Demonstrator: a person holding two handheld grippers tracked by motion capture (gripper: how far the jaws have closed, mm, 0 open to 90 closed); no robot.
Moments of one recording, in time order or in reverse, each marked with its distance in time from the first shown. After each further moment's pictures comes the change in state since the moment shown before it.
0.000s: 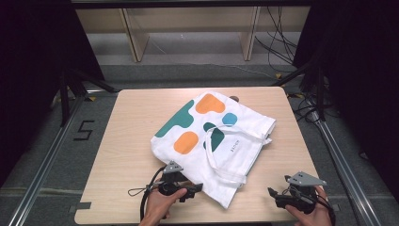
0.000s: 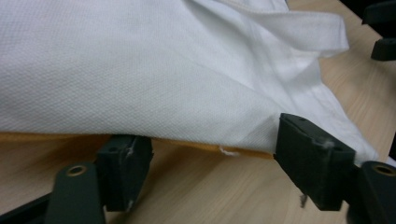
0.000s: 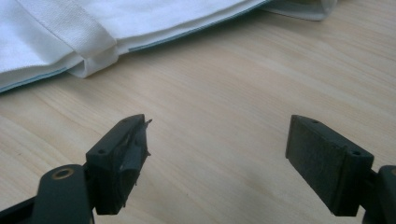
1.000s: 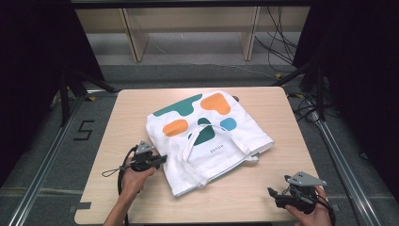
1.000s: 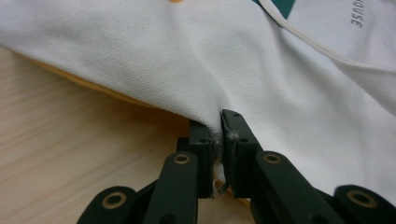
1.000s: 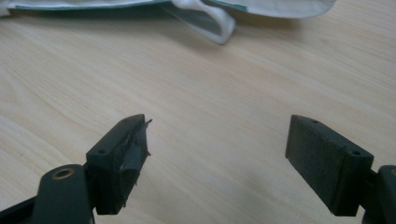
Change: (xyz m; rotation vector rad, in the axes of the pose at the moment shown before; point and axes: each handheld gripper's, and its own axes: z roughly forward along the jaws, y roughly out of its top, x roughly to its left) left arm 0.107 0.024 -0.039 -0.022 0.244 0.098; right arm 0.002 0.000 0.000 0.015 0.032 0.034
